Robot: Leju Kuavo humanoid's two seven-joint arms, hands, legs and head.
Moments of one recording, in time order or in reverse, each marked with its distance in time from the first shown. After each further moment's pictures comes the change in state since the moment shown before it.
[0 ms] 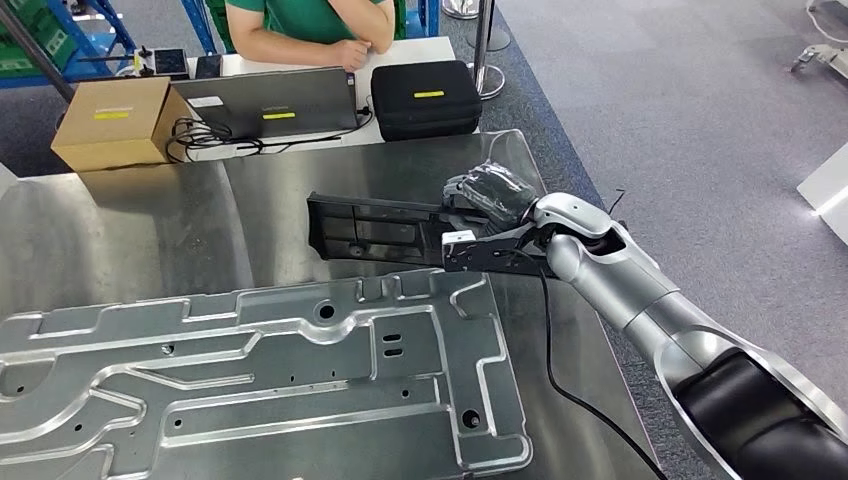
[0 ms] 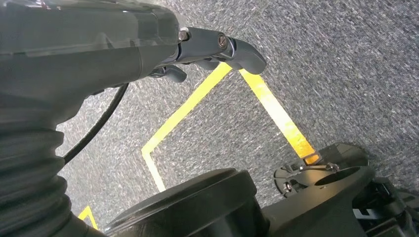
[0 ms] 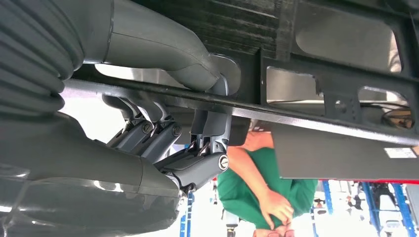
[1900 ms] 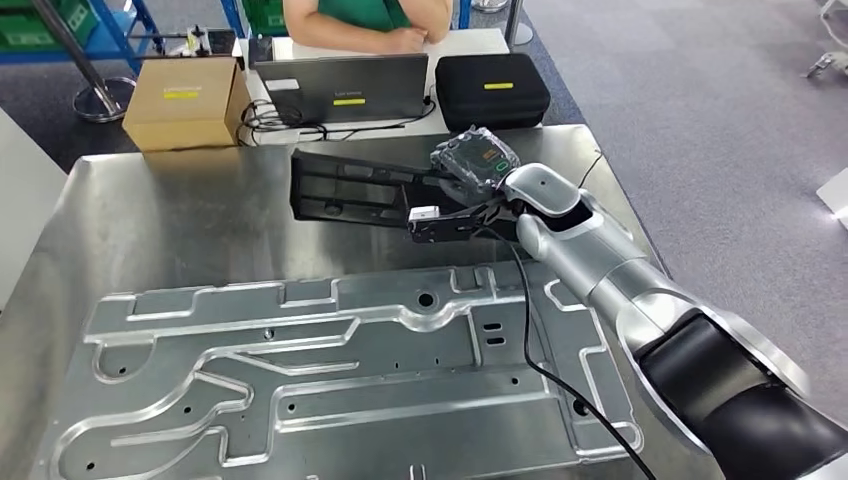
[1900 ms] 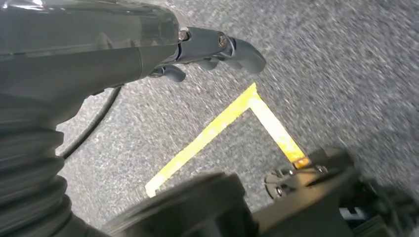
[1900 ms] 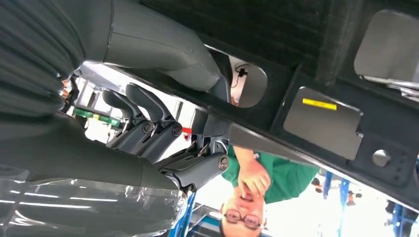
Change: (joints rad) left arm -0.003 -0.006 -0.025 0.008 -0.014 0.026 -0.045; right arm -0.149 0.142 0.054 0.252 0.256 -0.163 0.149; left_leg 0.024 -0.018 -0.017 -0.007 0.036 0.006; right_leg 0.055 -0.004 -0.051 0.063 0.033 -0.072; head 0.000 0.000
